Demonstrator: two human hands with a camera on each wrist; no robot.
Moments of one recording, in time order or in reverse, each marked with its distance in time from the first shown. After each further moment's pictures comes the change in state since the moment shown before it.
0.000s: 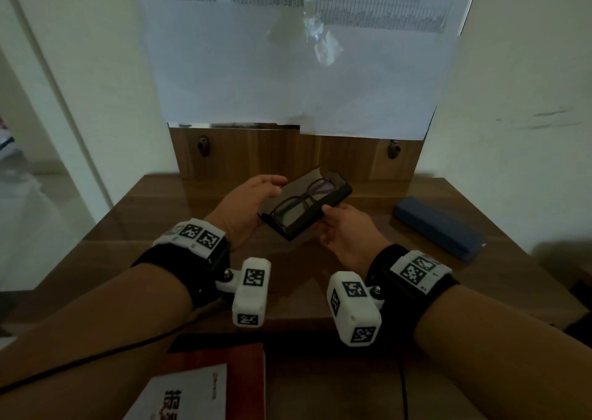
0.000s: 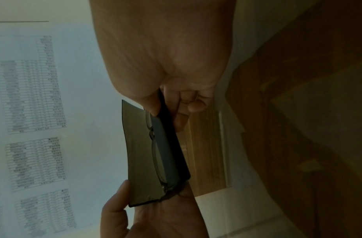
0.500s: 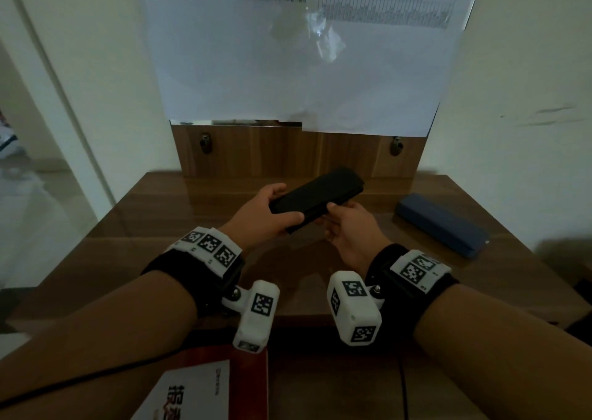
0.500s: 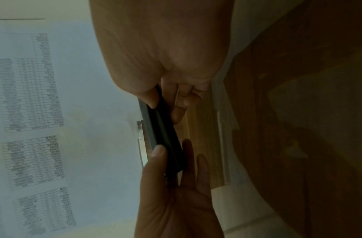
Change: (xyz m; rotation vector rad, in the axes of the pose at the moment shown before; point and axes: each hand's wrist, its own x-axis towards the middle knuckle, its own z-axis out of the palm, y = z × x) left_hand -0.005 -0.019 0.001 0.573 -0.028 0.028; right_hand 0.003 0.005 0.002 -0.013 0.081 -0.051
